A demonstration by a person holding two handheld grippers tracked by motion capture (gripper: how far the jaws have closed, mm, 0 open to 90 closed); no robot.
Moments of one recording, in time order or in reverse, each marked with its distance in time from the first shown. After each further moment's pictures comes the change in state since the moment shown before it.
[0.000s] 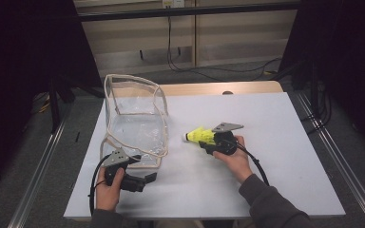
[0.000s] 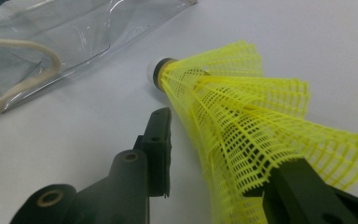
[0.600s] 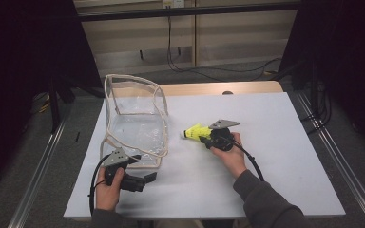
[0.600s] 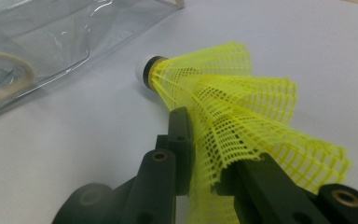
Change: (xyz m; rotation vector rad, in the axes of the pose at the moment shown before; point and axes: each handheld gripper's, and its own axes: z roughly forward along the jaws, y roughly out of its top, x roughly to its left) left arm 0.001 0.000 0.000 -0.008 0.000 -0.003; right arm -0.003 0.008 0.011 0.010 -0.036 -0.018
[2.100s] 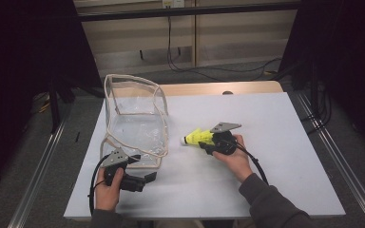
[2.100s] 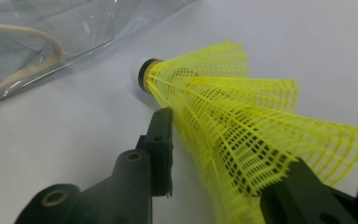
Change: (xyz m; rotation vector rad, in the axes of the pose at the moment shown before) left arm -0.001 0.001 -0.001 -0.007 0.002 0.003; right arm 0.004 -0.005 -0.012 0.024 0.043 -0.043
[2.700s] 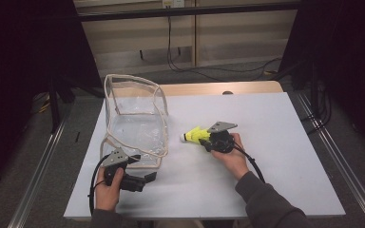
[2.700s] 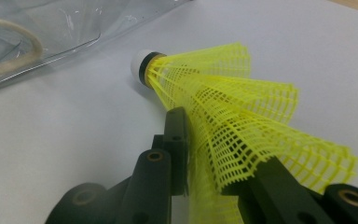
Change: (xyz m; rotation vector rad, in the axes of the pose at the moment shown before) left arm 0.000 0.000 0.000 0.000 0.004 -0.003; right arm 0.001 0.003 0.007 0.003 -0.044 -0.054
